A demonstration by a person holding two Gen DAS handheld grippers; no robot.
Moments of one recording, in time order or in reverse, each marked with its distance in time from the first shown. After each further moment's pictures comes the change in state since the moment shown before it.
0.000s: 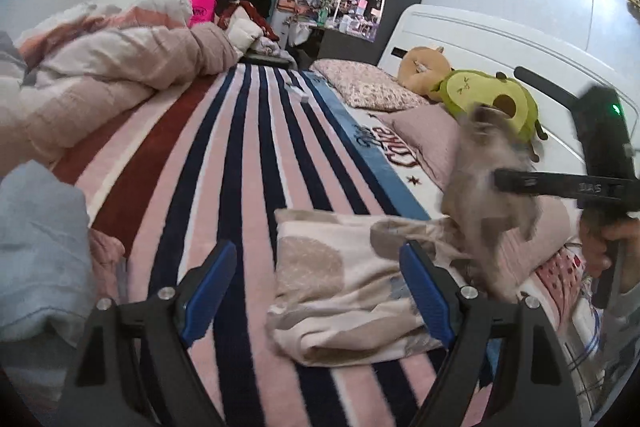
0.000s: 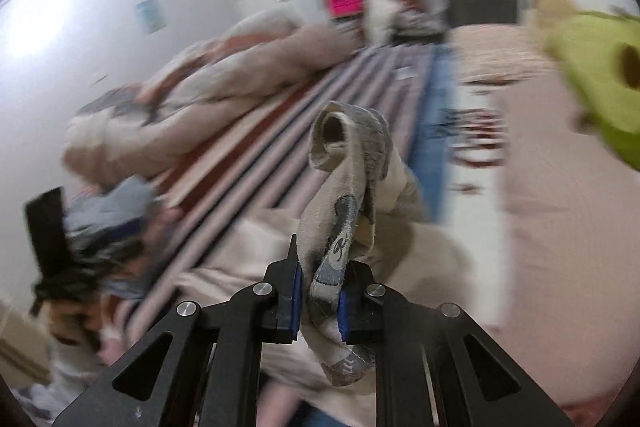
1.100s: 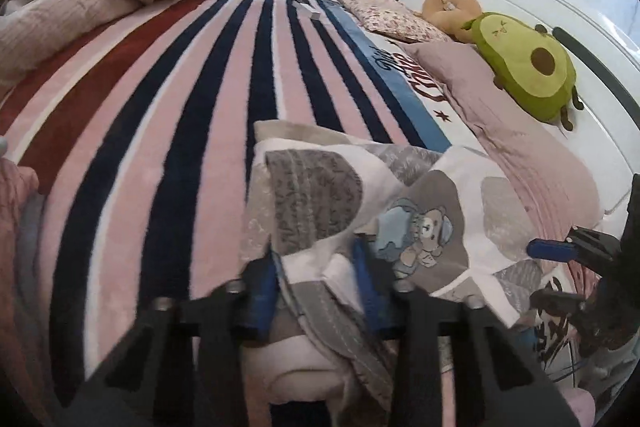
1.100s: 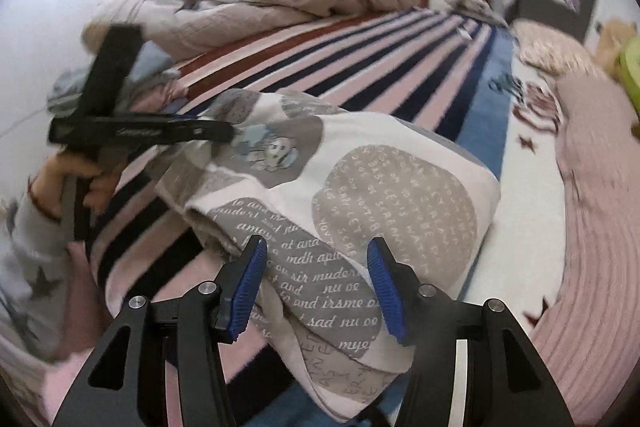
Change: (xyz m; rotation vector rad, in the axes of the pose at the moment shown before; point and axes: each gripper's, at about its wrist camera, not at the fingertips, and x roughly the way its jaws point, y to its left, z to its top) left arm 0.109 -0.007 -0.030 -0.076 0.243 0.020; right arm 0.049 -0.013 -0.107 -0.274 0.118 -0.027
